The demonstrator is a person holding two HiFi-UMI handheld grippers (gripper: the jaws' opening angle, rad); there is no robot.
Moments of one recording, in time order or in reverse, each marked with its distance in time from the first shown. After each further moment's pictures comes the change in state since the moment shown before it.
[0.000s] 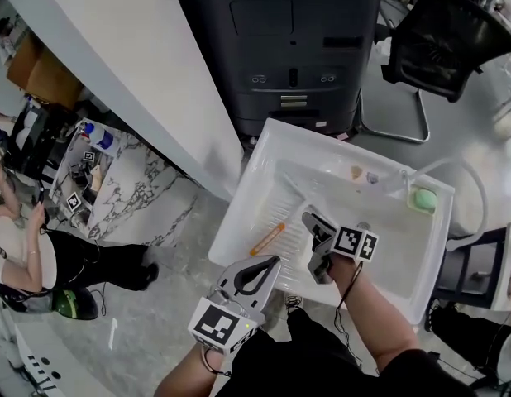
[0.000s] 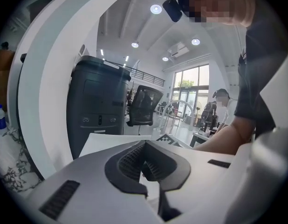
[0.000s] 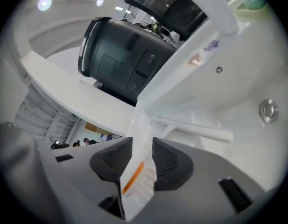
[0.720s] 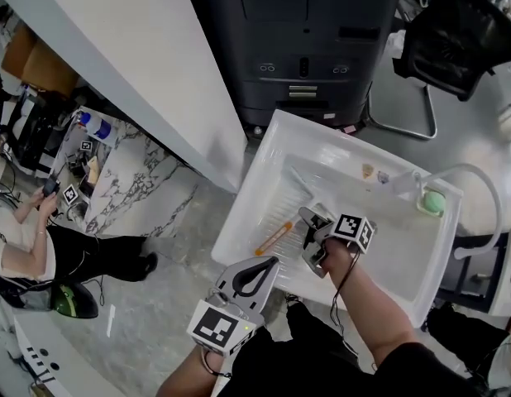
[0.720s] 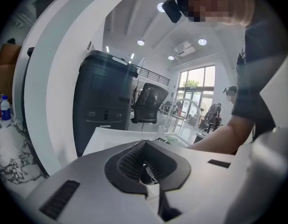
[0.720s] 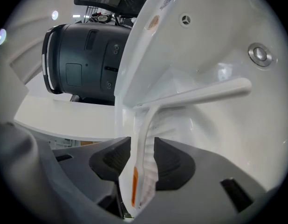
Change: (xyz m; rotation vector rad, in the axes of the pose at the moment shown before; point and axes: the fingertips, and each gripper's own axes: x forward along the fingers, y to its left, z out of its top) left arm -0.001 0.029 -0.015 -0.051 0.024 0.034; right arm 0.049 -0.037 -0.026 0.378 0.071 -0.082
